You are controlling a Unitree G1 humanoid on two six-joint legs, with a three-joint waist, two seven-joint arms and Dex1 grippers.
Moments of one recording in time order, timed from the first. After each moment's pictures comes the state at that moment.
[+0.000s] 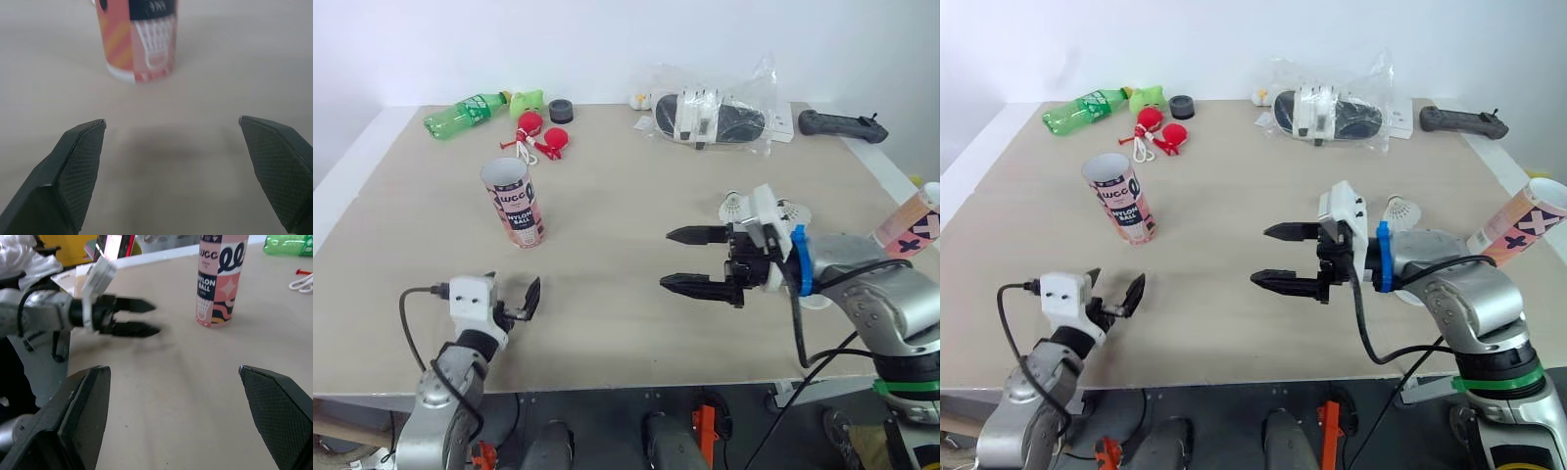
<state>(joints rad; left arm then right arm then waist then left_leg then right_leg) 0.06 0.18 0.13 -0.42 -0.21 0.35 -0.16 -0.53 -0.78 0.05 -0.30 0.70 0.64 1.03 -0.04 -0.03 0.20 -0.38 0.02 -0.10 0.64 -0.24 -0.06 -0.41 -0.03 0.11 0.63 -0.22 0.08</state>
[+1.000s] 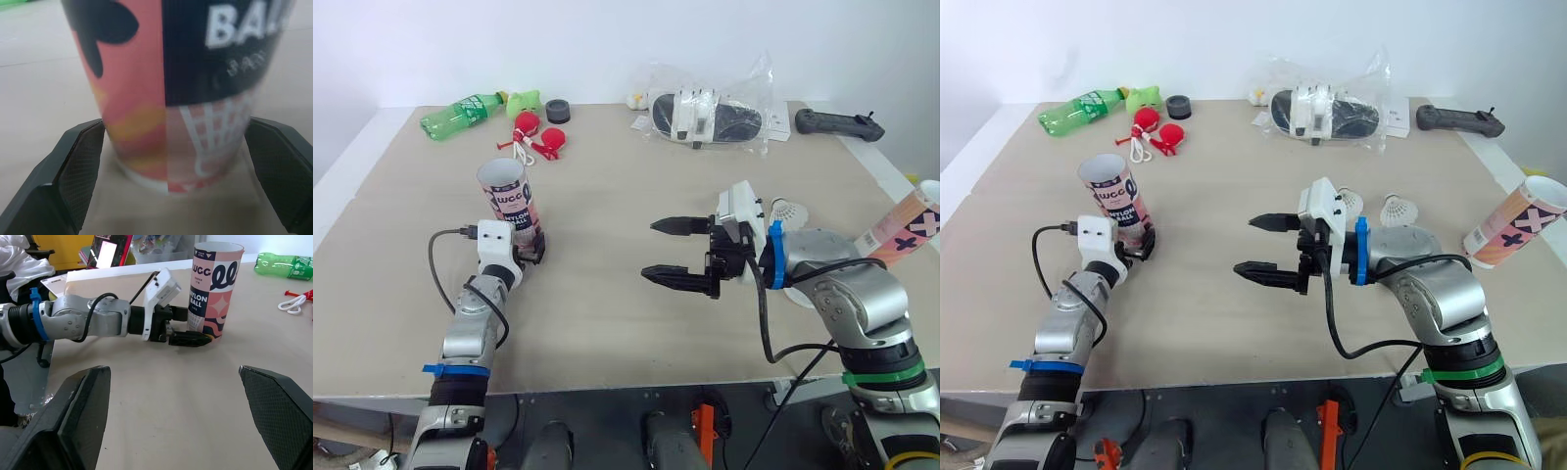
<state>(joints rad) -0.41 0.23 0.14 0.23 -0.14 0.20 -0.17 -0.56 -0.68 0.07 -0.29 0.61 0.61 1.01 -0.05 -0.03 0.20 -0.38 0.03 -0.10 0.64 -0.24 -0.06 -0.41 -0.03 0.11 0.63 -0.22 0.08</state>
